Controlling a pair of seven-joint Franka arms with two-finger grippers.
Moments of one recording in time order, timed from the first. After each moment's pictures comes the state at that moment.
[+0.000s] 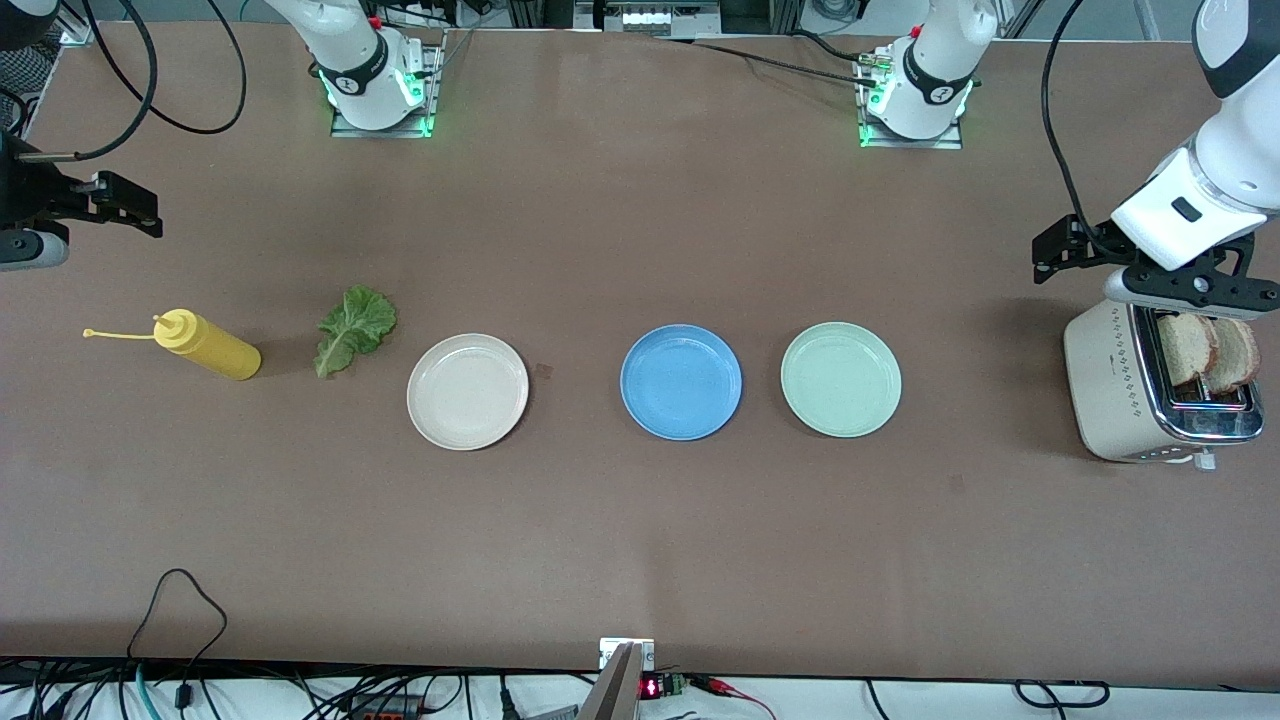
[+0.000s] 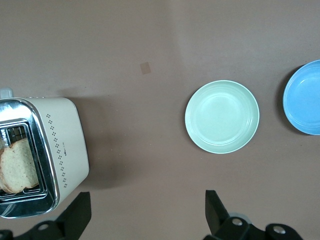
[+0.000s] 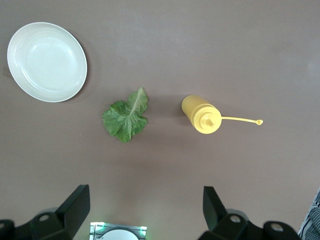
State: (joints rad) left arm -0.09 0.02 0.01 -1.68 0.03 1.68 0.07; right arm -0.06 0.04 0.06 -1.56 -0.09 1.48 -0.16
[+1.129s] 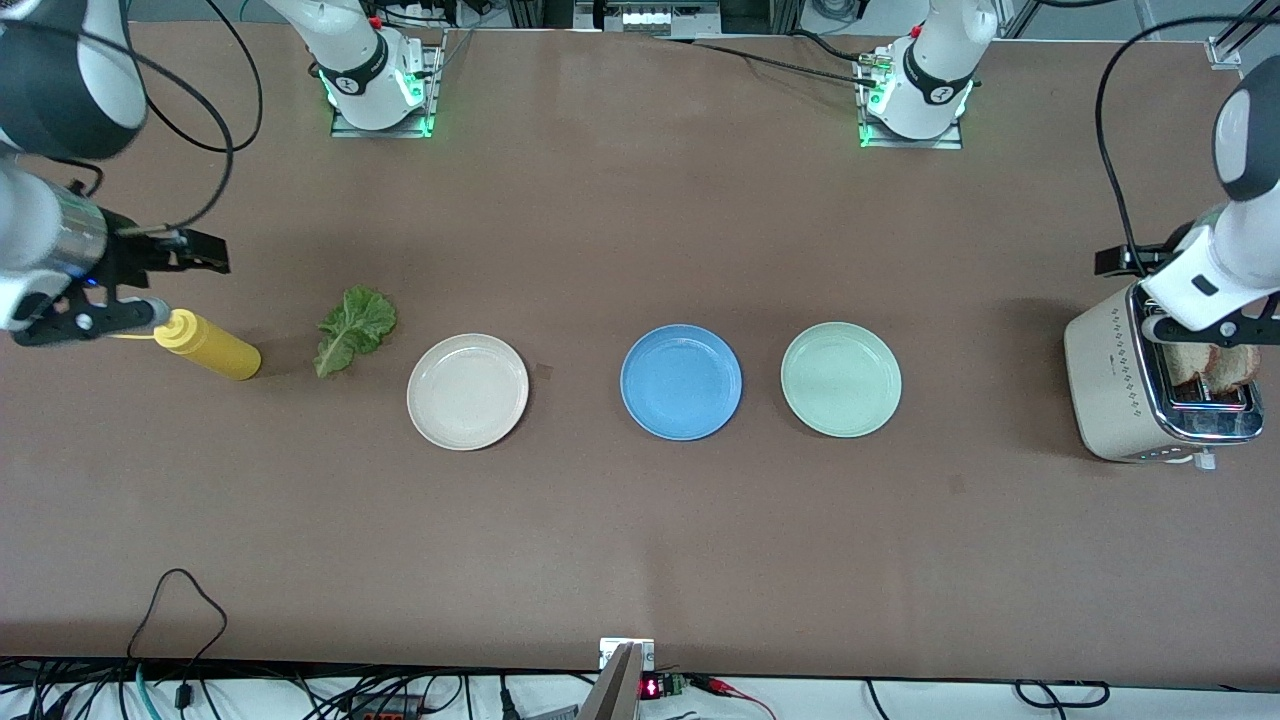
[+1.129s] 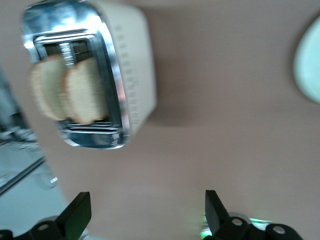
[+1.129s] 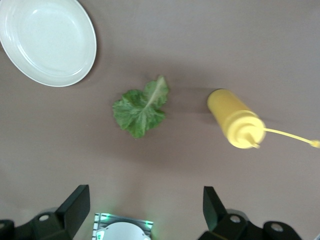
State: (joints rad) left arm 0.03 0.18 0.02 -1.67 0.36 1.50 0.07; right arm -0.04 0.22 0.08 -1.57 -0.06 1.50 -0.17
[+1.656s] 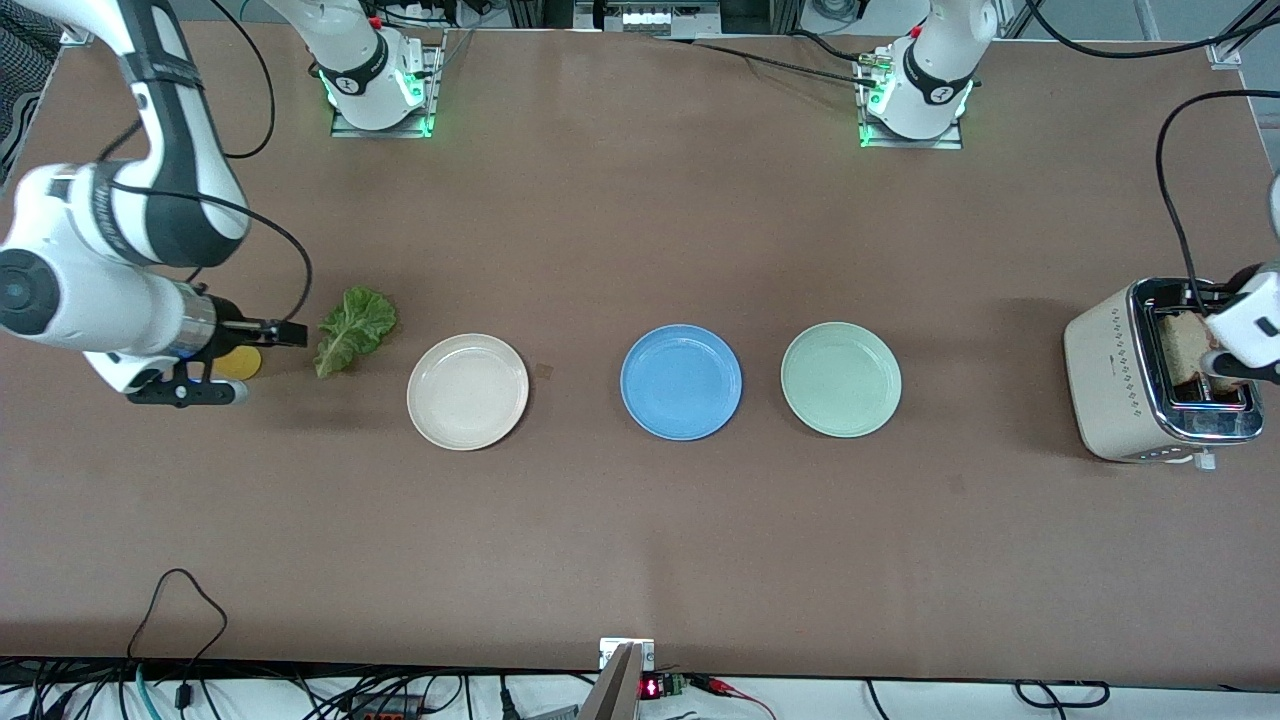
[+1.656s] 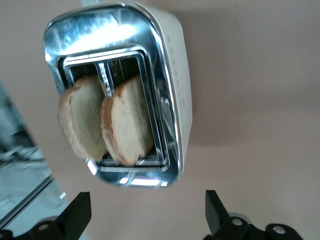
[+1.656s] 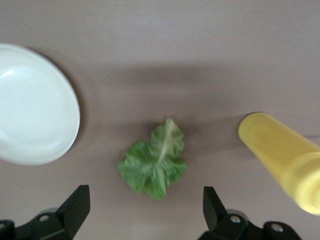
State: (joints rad) left arm 0.24 0.27 0.02 -1.68 0.27 1.72 0.32; right arm -0.03 0.31 0.08 -1.83 -0.02 1.94 0.12
